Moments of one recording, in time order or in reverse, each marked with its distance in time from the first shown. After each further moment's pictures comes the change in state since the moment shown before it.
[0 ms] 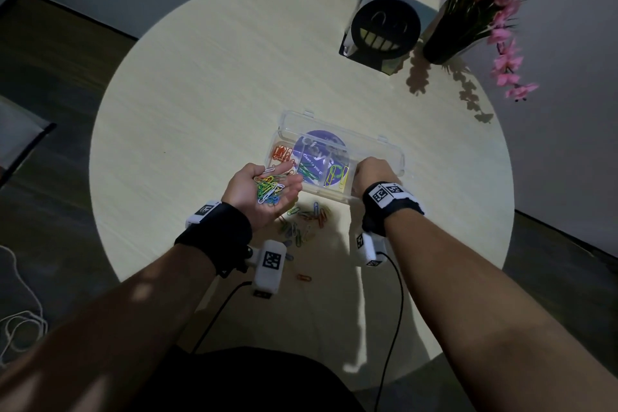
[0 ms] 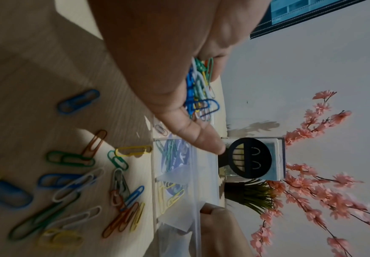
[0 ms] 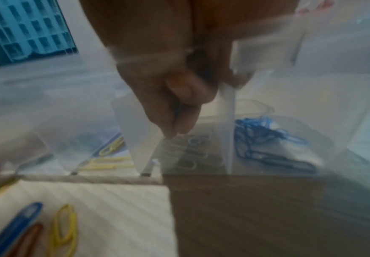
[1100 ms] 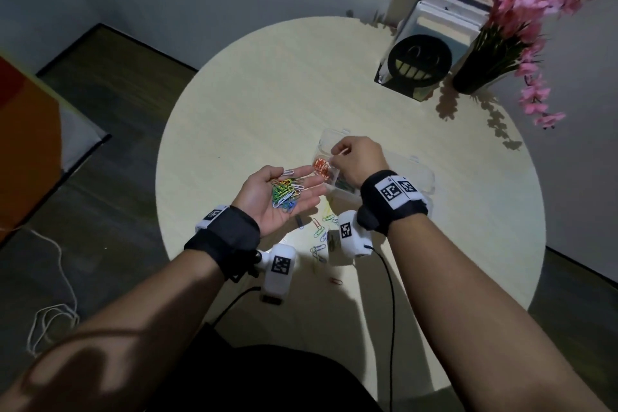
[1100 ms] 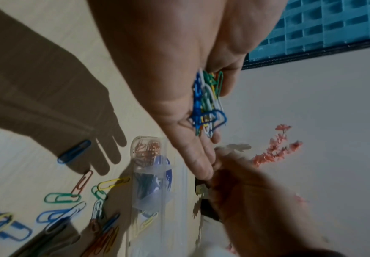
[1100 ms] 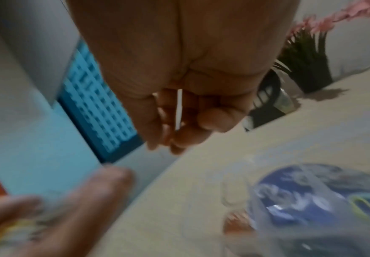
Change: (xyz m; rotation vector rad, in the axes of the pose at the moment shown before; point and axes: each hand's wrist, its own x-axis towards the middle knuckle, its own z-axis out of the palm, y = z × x) left_hand -0.061 0.022 -0.025 0.007 -0.219 0.087; right_hand -0.058 -0.104 -0.030 0.450 0.175 -0.262
